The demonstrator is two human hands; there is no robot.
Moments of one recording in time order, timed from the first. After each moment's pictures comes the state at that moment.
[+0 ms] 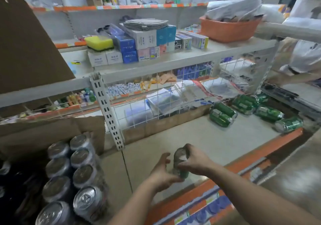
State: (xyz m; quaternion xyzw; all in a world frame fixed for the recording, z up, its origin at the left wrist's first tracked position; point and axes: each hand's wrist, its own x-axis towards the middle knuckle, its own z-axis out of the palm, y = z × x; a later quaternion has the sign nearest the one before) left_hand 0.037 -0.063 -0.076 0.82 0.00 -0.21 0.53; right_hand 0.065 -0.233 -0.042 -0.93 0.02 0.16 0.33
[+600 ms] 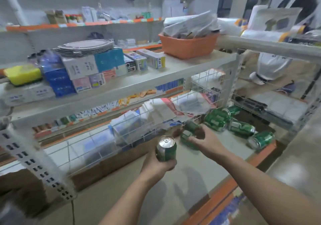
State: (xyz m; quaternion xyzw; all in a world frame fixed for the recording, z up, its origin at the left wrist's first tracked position) left_hand 0.171 -0.202 -0.031 0.78 -0.02 -0.11 0.61; right_hand 0.173 -0.418 0.017 -0.85 0.08 -0.04 0.51
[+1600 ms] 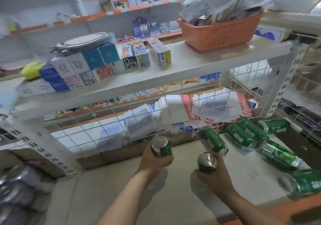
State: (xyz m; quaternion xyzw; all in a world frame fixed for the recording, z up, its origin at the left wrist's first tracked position) left_hand 0.223 -0.278 -0.039 0.77 0.16 0.00 0.62; right_hand 0.236 -0.512 -0.126 -0.84 0.03 0.02 0.54
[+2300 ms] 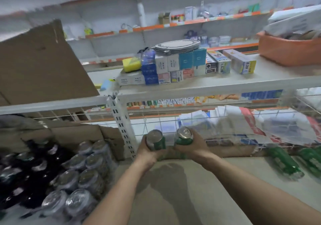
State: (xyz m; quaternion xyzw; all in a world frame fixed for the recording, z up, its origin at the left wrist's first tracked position) left_hand 0.145 -0.053 -0.001 0.76 0.25 0.12 0.59; right_hand 0.229 -0.233 0.012 -0.78 -0.14 0.17 0.59
